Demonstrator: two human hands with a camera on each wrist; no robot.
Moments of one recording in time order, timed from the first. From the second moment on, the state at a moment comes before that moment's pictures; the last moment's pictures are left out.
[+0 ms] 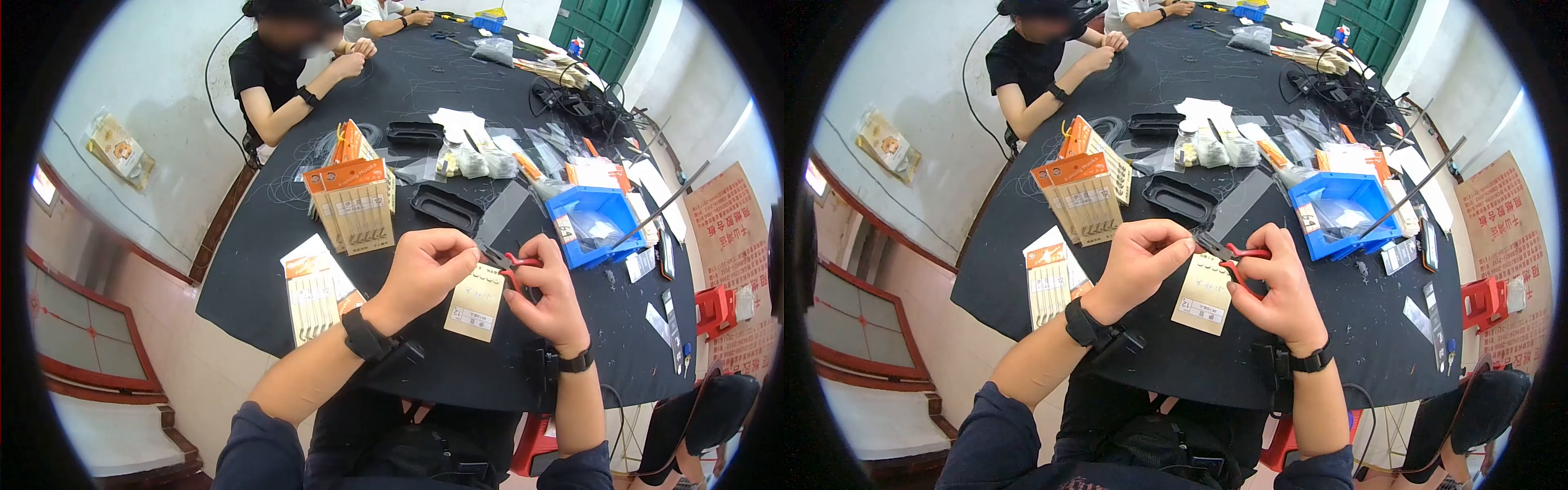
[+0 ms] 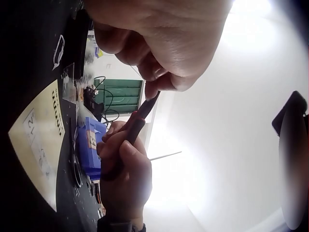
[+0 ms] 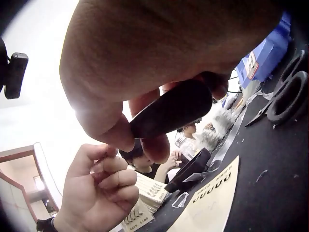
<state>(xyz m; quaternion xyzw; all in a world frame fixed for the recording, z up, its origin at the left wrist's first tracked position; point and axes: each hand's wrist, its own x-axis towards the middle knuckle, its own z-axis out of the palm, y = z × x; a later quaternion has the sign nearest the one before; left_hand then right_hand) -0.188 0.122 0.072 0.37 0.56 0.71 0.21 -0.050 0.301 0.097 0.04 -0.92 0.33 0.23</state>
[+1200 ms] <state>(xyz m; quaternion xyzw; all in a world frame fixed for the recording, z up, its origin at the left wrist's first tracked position) -0.198 0.124 0.064 0.37 0.51 0.70 0.32 -0.035 0.305 0.096 -0.05 -0.59 0.80 -0.08</state>
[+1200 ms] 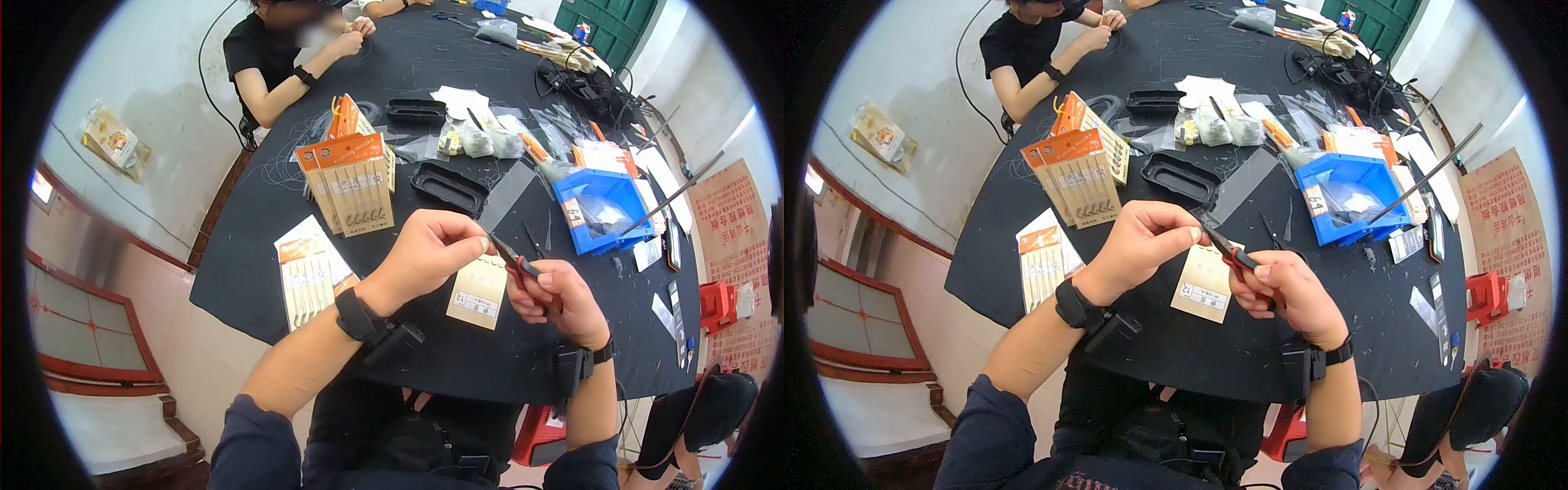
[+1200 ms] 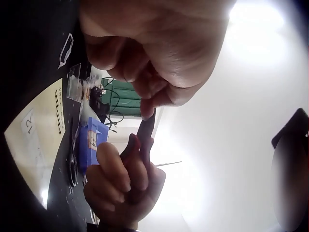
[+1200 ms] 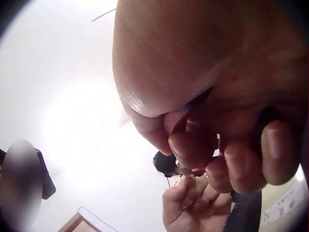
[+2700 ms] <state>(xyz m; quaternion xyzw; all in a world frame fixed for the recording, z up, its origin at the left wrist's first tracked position) -0.195 0.124 0.064 0.36 0.47 0.72 0.37 -0.037 0.317 0.084 -0.04 -0.24 0.94 -0.24</state>
